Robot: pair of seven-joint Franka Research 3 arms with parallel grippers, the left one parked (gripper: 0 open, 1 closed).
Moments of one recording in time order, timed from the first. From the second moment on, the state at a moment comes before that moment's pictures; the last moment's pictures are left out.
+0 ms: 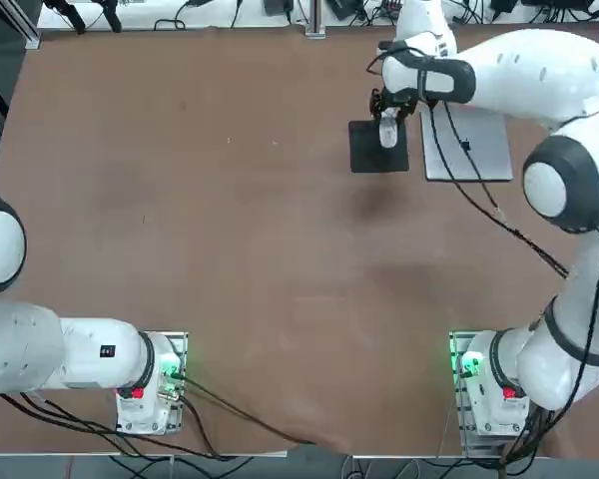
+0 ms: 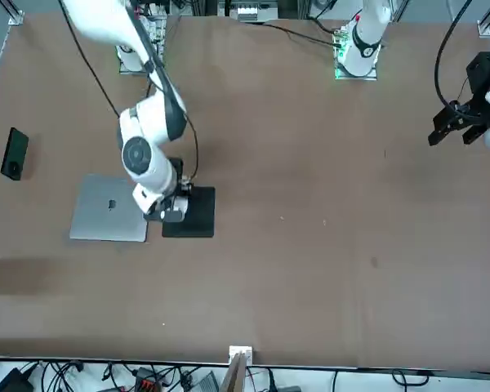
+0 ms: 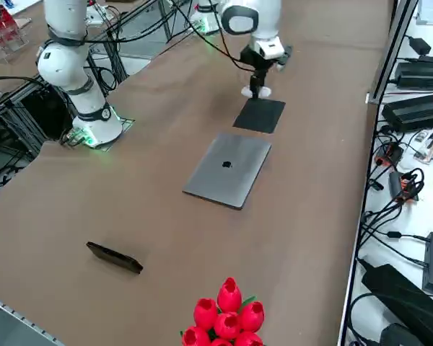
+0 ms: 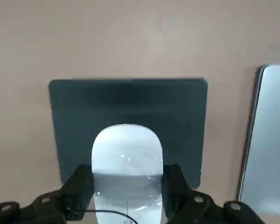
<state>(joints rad) 0.44 0.56 -0.02 -1.69 0.07 2.18 0.39</state>
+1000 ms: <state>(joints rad) 0.43 0.72 -0.02 -1.58 0.06 2.23 0.39</state>
